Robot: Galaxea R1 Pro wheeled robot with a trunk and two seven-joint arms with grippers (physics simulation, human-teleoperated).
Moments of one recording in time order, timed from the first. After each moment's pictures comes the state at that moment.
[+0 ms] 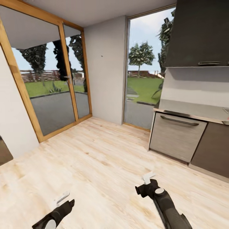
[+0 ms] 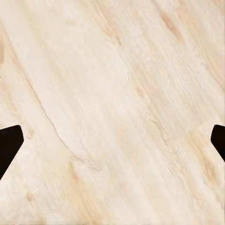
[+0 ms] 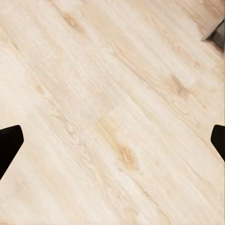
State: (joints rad) left arm -0.02 0.00 0.04 -1.38 0.59 0.51 0.41; right arm -0.25 0.04 0.12 -1.30 0.35 0.64 0.20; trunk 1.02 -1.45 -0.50
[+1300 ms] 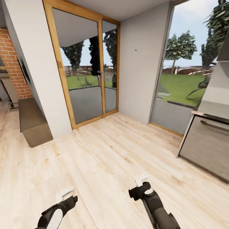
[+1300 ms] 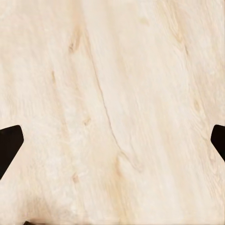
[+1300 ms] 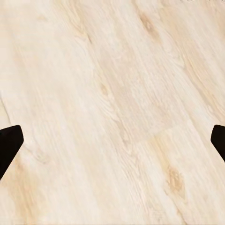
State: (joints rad) left arm -0.11 0.00 -0.01 -1.31 0.62 0.56 0.50; right arm -0.26 0.13 0.16 -1.22 0.37 0.68 0.13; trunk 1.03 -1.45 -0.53
